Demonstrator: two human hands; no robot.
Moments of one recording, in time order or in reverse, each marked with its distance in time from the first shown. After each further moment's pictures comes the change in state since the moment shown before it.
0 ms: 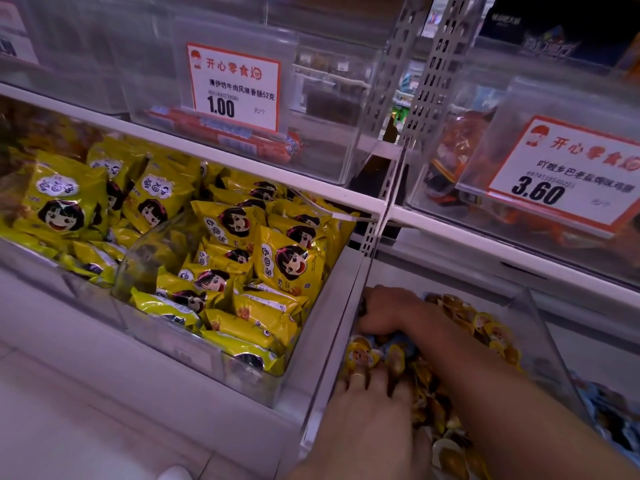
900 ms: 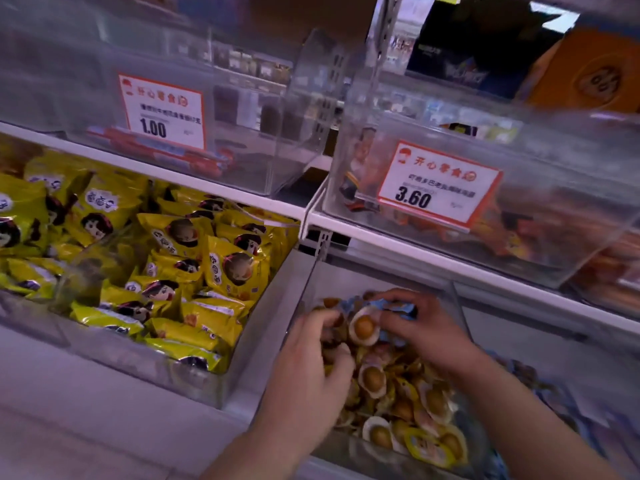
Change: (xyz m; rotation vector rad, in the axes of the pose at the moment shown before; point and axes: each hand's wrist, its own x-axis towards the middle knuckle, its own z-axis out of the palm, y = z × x) left_hand 0.007 0.001 -0.008 -0.648 0.640 0.037; right_hand -0.157 0.065 -0.009 1.215 0.455 -0.153
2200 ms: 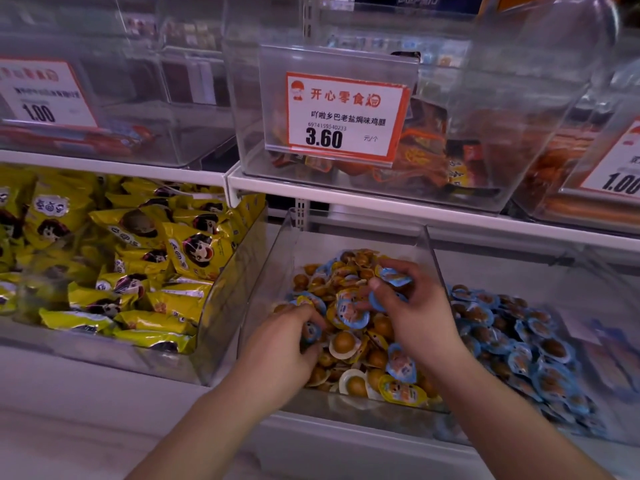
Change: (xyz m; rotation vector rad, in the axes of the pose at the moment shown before) left_hand 0.007 -0.005 0.005 0.461 -0.317 0.011; right_hand -0.049 0.022 0.012 0.209 0.400 0.105
